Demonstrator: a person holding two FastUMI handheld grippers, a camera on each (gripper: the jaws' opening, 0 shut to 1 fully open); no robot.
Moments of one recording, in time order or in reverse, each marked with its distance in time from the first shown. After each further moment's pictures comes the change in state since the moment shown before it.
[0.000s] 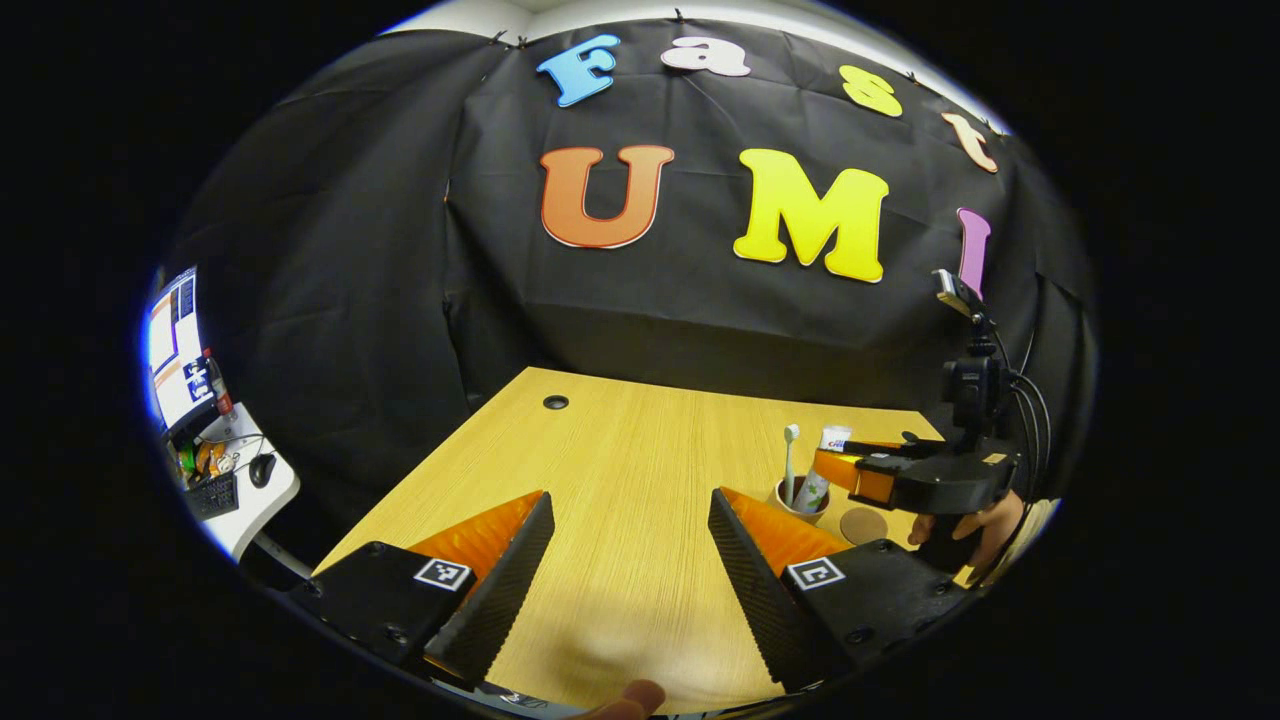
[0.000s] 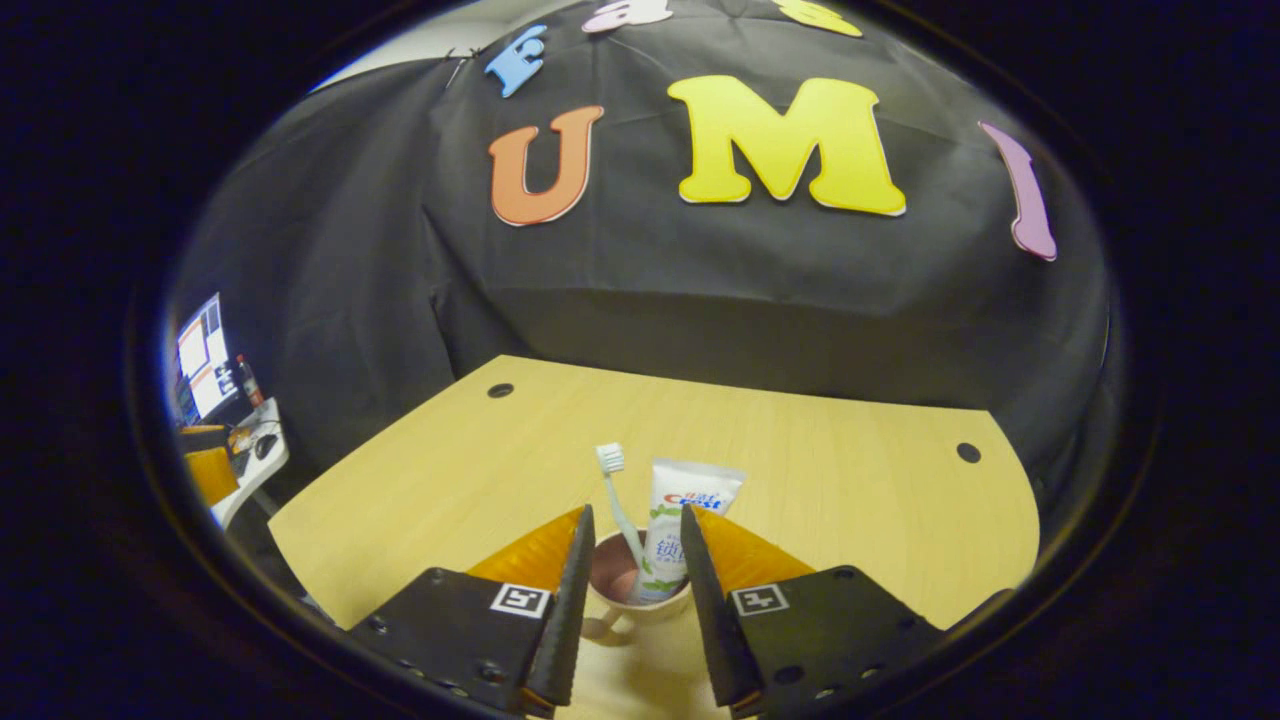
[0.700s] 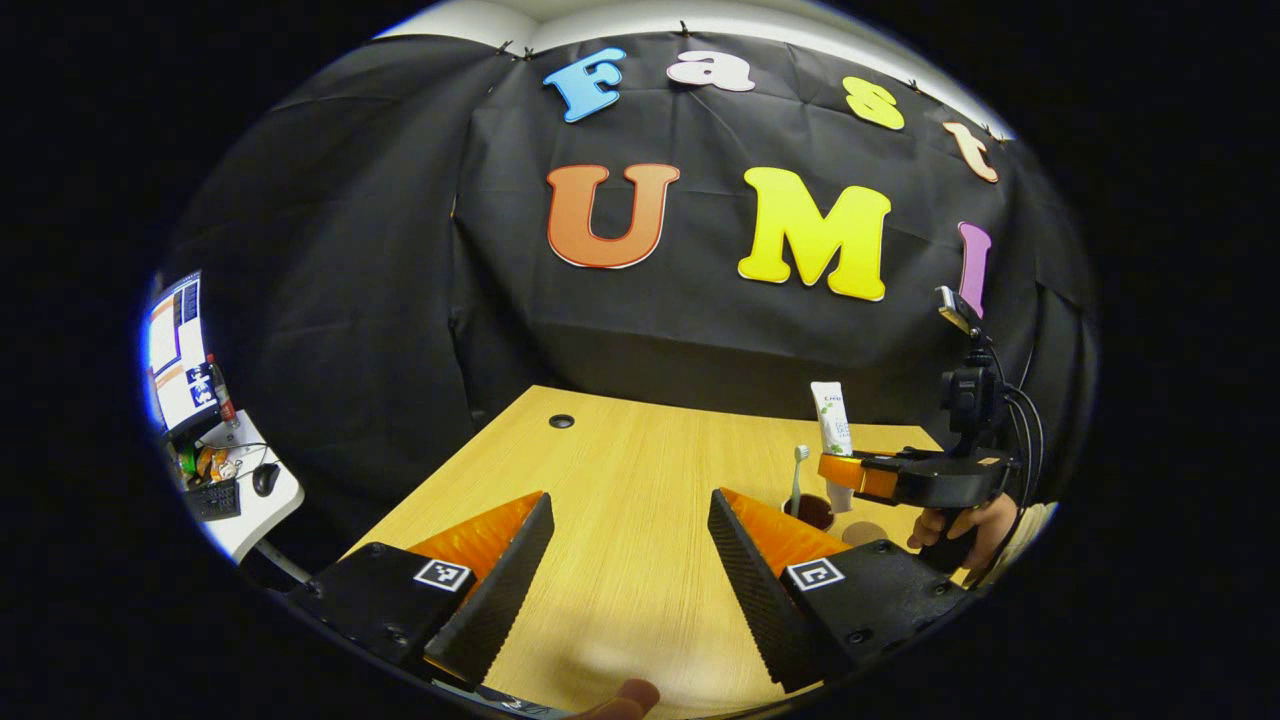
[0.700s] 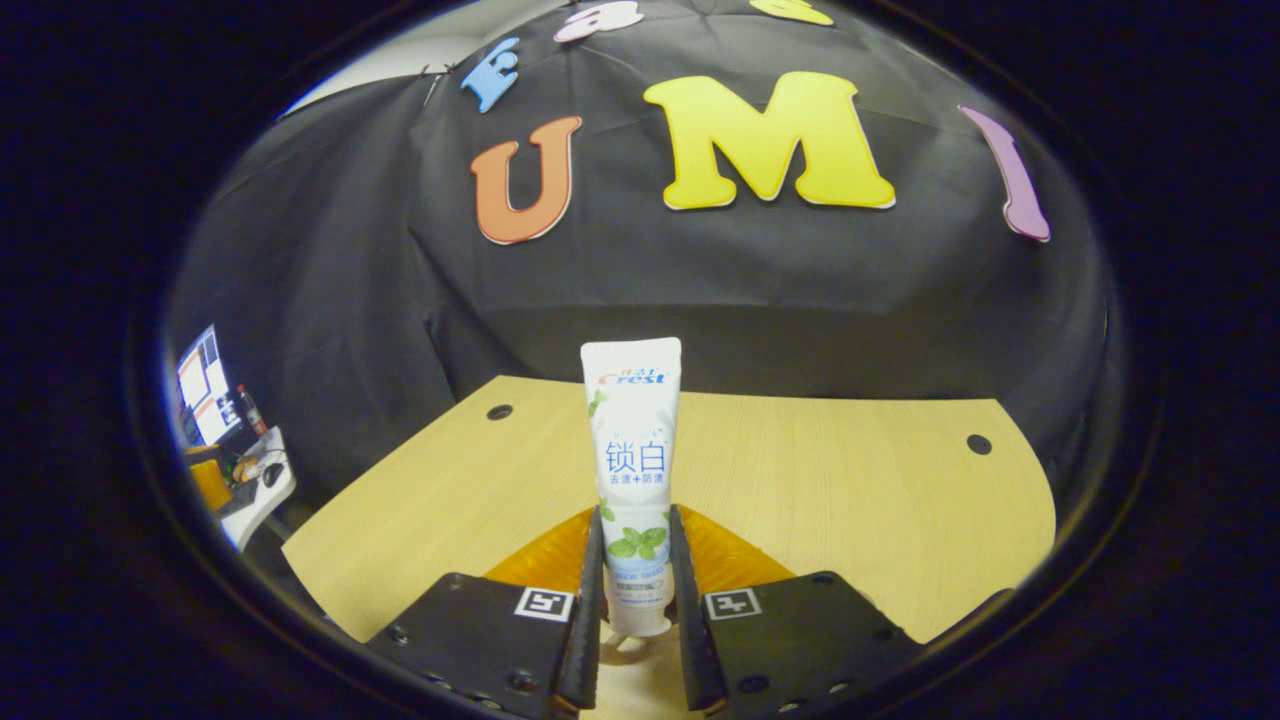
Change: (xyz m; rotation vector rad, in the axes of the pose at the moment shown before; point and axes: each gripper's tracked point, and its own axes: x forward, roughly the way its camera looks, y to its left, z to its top) left arm -0.007 0.021 0.000 -0.007 -0.031 0.031; right arm 0.029 -0.003 0.010 0.058 -0.030 0.017
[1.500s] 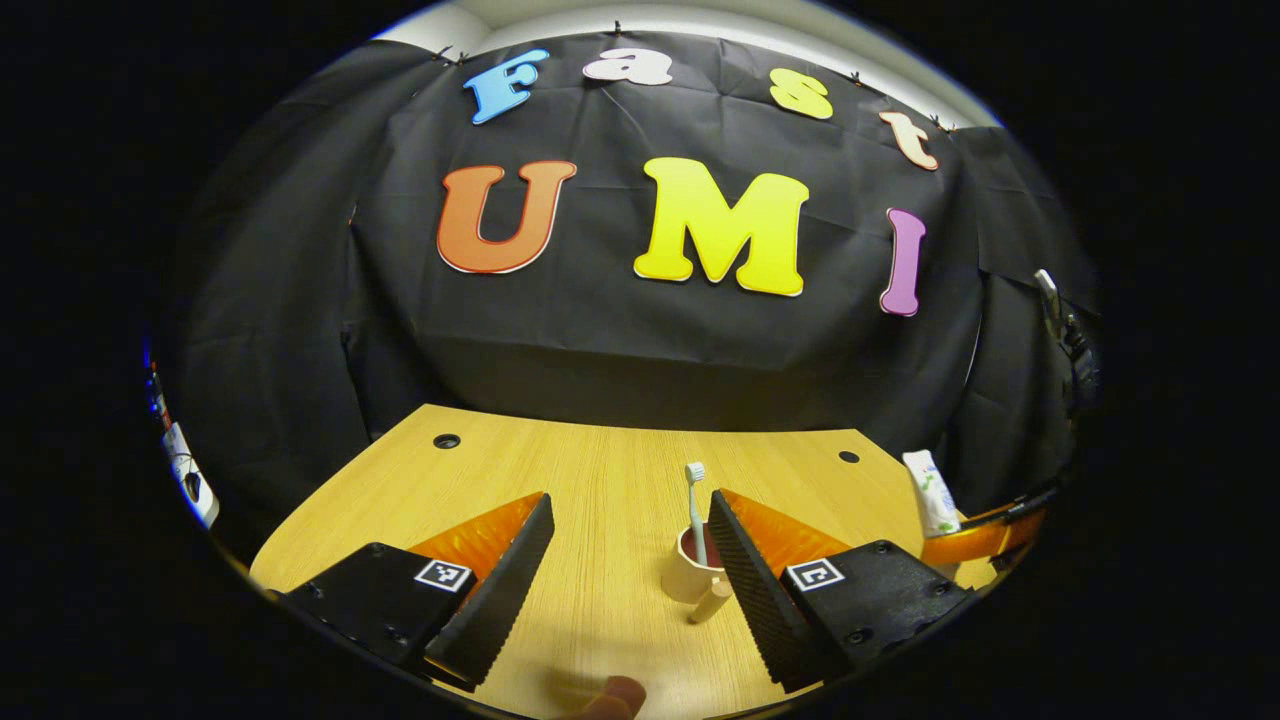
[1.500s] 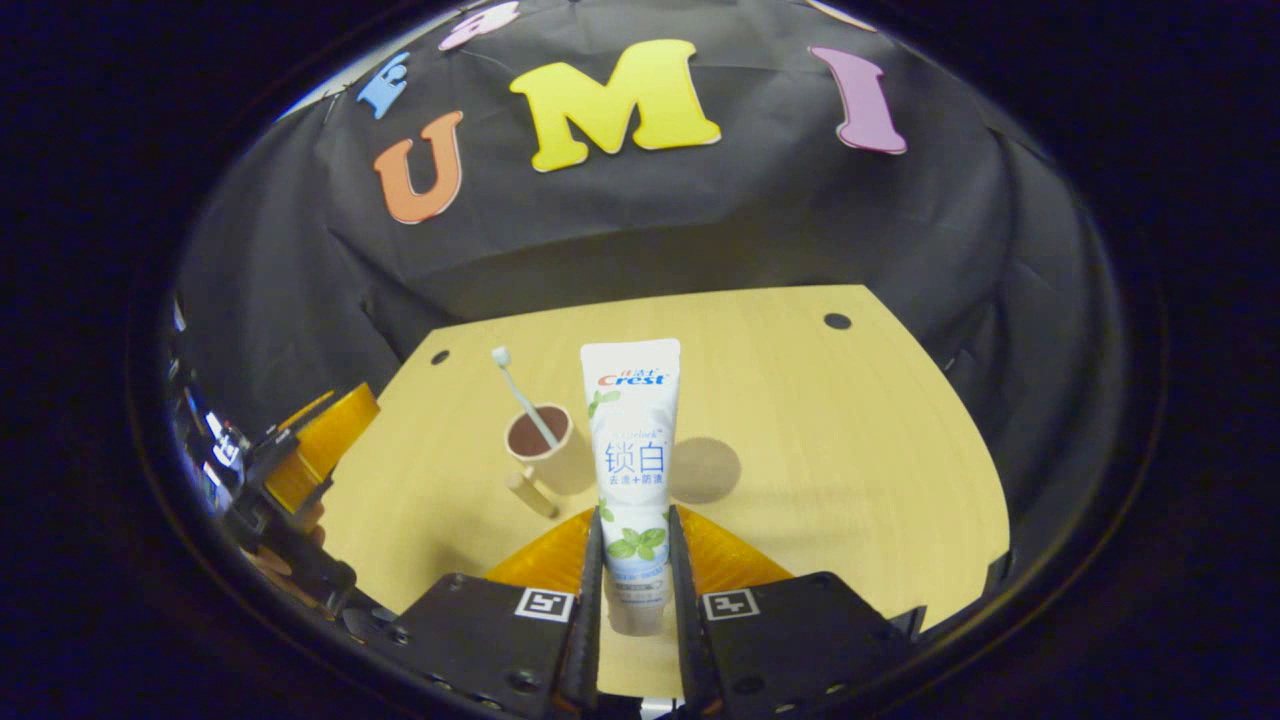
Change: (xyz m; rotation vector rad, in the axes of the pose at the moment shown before) left arm 0.076 -0.109 -0.004 0.026 -0.073 -0.232; right arm -0.167 -0.067 -0.048 0.206 0.210 -0.169
